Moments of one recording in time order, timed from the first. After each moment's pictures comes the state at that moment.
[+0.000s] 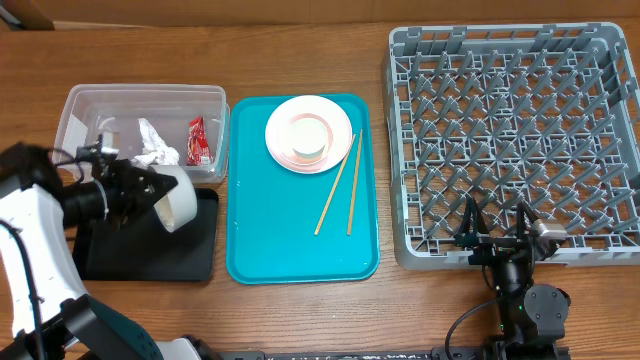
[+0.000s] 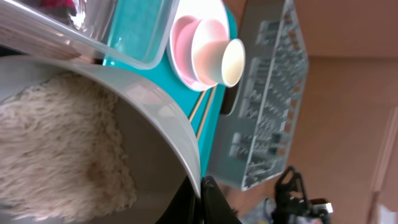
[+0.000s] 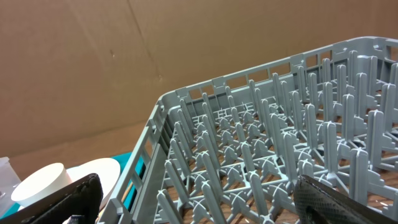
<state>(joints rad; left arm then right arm) 0.63 1.54 1.26 -1.33 0.97 0.14 0.03 0.01 0.02 -0.03 0.00 0.30</state>
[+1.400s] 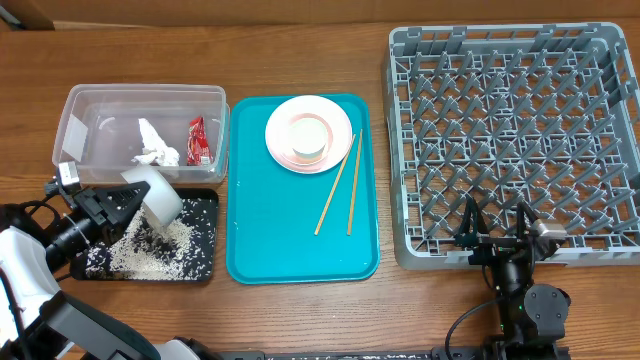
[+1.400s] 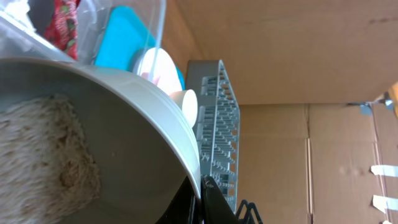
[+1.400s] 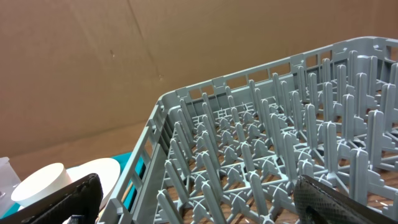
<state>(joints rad) 0.86 1.54 1.07 -1.23 1.29 0.30 0.03 0.01 0.02 -0.03 0.00 0.30</state>
